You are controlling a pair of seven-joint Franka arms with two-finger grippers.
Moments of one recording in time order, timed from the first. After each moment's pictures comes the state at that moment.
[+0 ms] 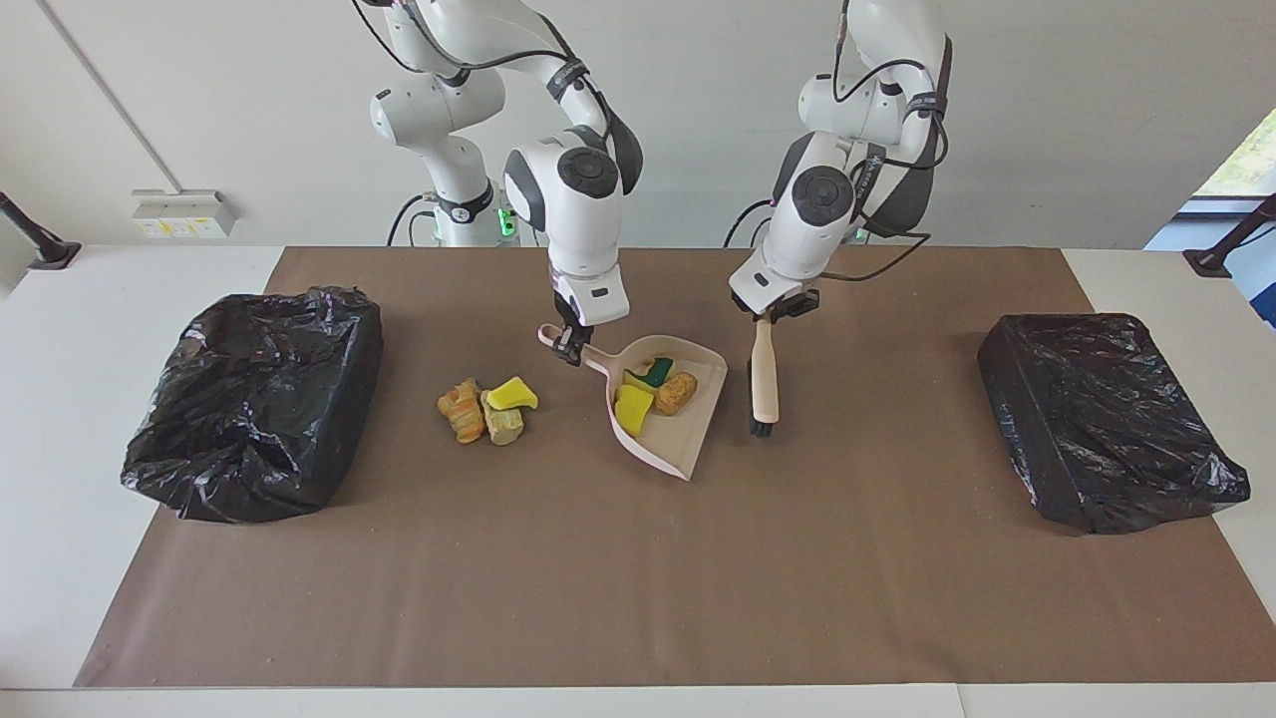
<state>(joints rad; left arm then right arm) -0.42 0.02 -0.16 -2.12 -0.11 1.89 -0.42 0.53 0.10 -0.03 -1.99 -0.10 2.03 -0.60</state>
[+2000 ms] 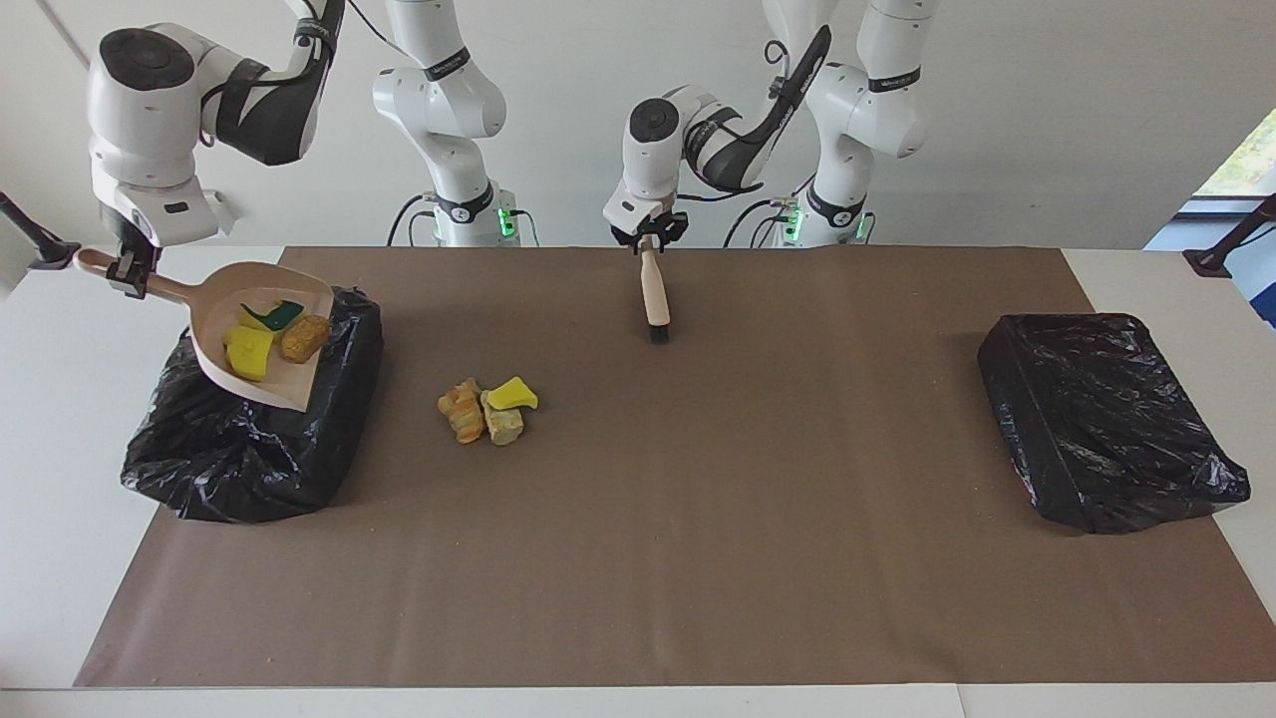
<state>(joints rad) -0.91 -0.02 -0.15 -2.30 -0.26 2.16 -0.92 -0.26 -0.13 -0.05 -2.00 -0.64 2.05 -1.77</state>
